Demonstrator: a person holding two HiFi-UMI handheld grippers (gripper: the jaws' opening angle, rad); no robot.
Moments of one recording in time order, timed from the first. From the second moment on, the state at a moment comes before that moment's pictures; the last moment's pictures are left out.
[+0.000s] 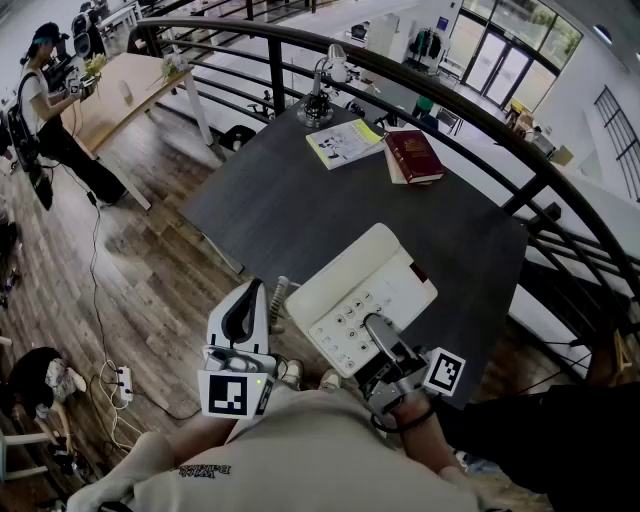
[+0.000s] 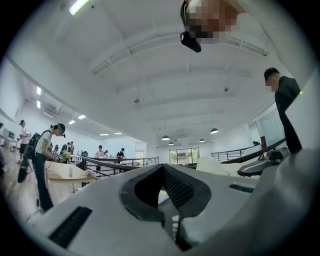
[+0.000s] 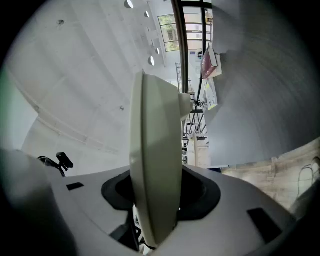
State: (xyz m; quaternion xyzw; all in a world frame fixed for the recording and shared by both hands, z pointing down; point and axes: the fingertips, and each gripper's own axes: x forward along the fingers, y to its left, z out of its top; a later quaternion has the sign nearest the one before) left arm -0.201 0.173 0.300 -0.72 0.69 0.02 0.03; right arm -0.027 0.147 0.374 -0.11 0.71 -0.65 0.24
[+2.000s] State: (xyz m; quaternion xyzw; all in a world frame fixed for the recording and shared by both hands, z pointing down) left arm -0.044 0.109 0.305 -0.78 0.63 0.01 0.03; right arm 0.121 0.093 0.398 -0.20 0.71 -0.61 0.28
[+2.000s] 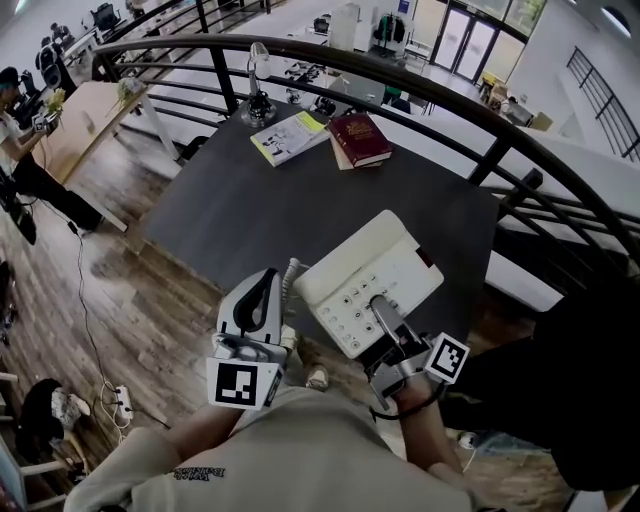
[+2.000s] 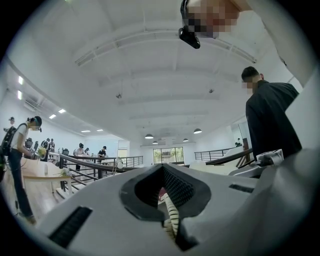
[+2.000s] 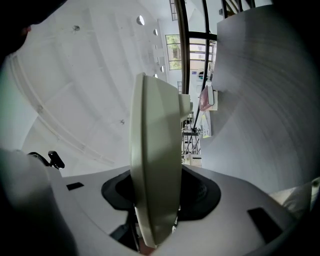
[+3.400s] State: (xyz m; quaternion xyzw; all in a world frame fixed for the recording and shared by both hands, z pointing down) left arm -0.116 -0.107 0.347 -0.85 0.52 0.01 0.01; right arm 0.080 -0.080 0.435 -0.33 0.65 -0.58 0.36
